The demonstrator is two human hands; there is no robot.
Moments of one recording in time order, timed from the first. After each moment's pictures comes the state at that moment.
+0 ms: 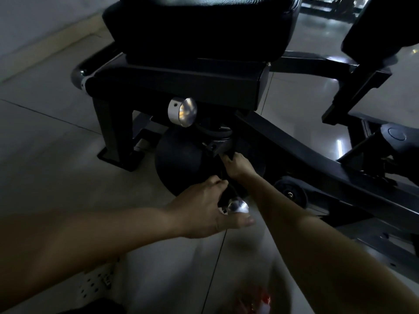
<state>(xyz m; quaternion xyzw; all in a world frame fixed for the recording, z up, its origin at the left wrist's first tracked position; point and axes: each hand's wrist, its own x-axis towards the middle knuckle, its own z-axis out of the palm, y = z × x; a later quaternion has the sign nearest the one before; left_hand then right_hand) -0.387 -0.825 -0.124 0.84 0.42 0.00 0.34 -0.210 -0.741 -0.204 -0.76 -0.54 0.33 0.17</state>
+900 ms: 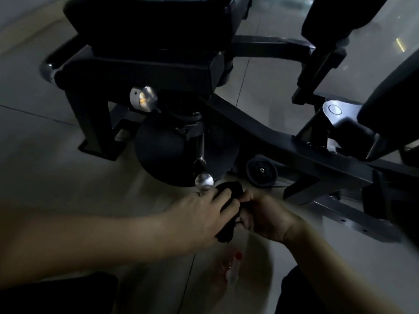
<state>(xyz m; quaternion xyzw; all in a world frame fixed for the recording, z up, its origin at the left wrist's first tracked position) -0.369 -0.901 -0.110 0.98 0.18 -0.03 0.00 -0.169 -0.947 -0.129 -0.47 -0.22 0.78 0.35</state>
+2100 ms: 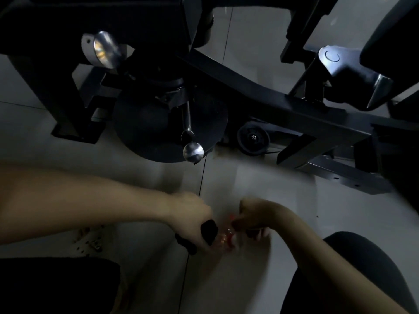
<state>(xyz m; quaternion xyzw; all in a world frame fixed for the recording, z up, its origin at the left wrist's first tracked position) -0.358 -0.894 -0.164 0.89 0.11 -0.38 0.24 -0.187 -0.981 -0.171 -0.69 -0.43 0.56 -0.17</state>
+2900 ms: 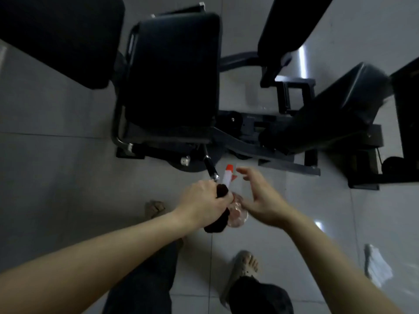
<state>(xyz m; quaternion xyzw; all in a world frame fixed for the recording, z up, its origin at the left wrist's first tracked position) -0.403 -0.884 0.221 0.79 0.43 -0.09 0.44 -0.239 -0.975 0.224 -0.75 -0.44 0.48 0.16</state>
